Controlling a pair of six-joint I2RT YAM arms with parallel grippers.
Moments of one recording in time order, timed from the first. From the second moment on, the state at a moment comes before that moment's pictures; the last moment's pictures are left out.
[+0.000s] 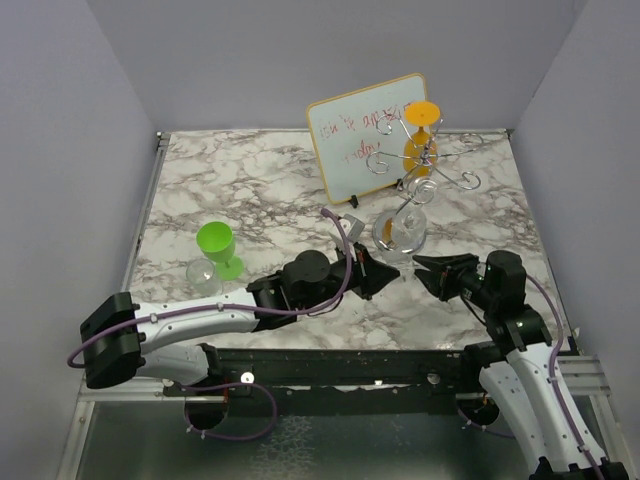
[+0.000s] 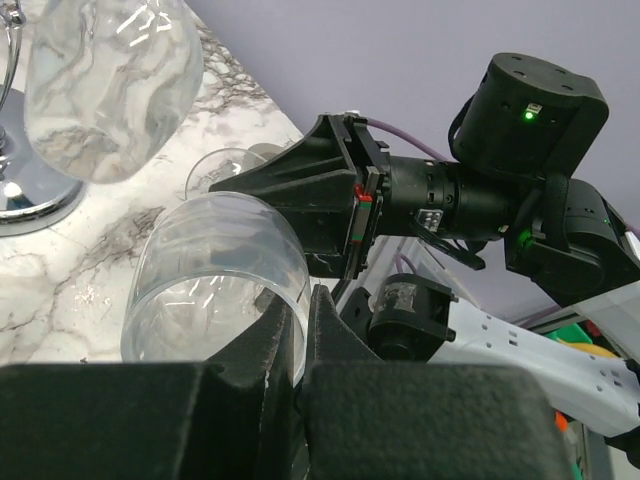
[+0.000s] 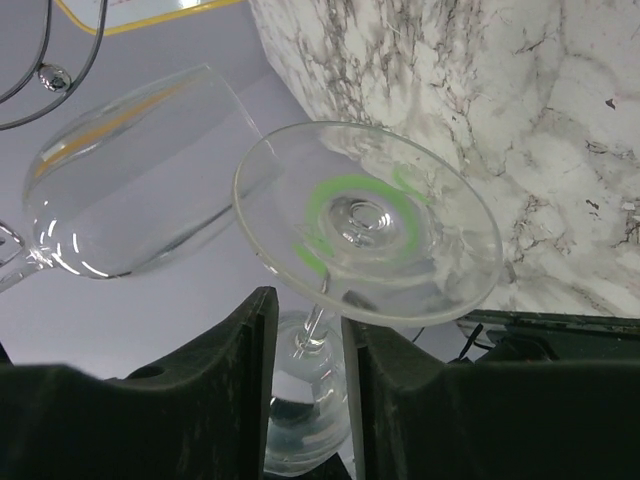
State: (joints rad) left arm -1.19 1.24 0.80 0.39 -0.10 -0.67; right arm 0.16 0.48 0.45 -0.47 -0.41 1.73
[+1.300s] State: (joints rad) left arm -1.27 1.34 0.83 0.43 -0.20 -0.55; right arm 0.15 0.57 0.49 -0.42 -0.37 1.58
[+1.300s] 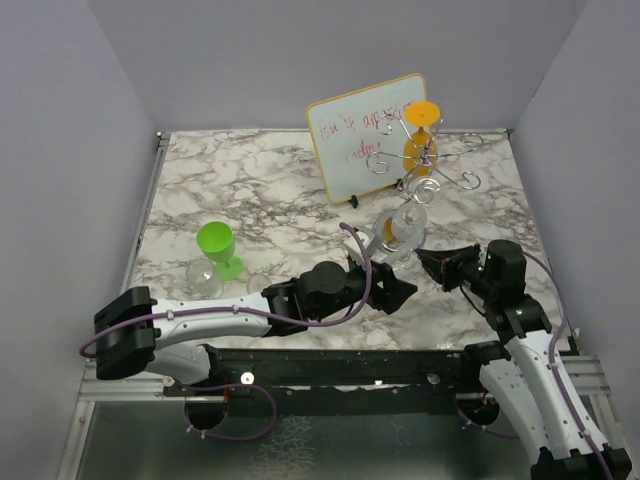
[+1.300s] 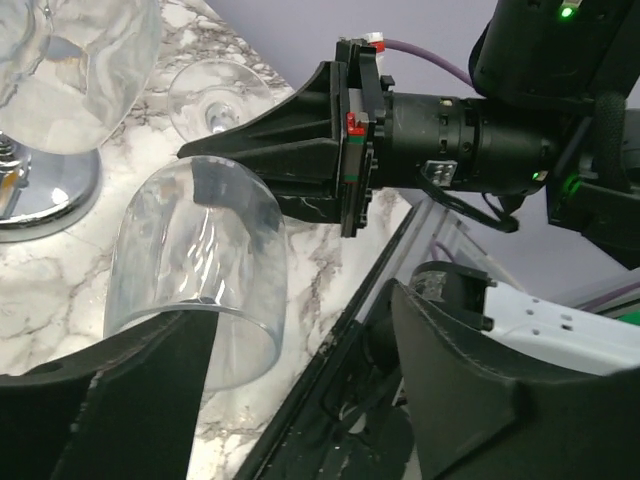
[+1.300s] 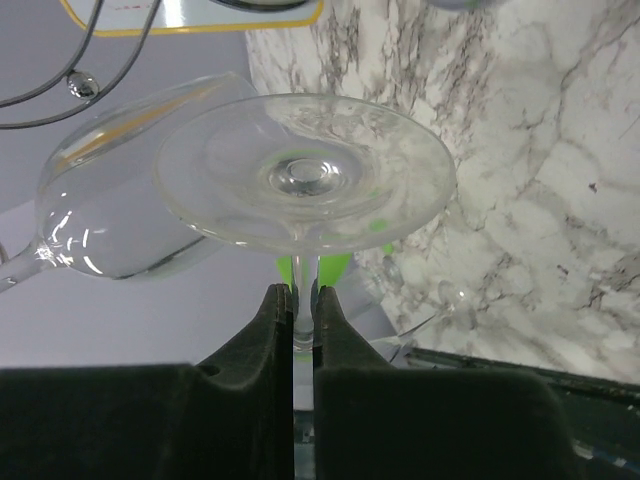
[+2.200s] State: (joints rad) left arm -1.01 1.15 0.88 0.21 -0.10 -0.66; right arm 0.15 0.19 0.48 -0.34 -0.08 0.58
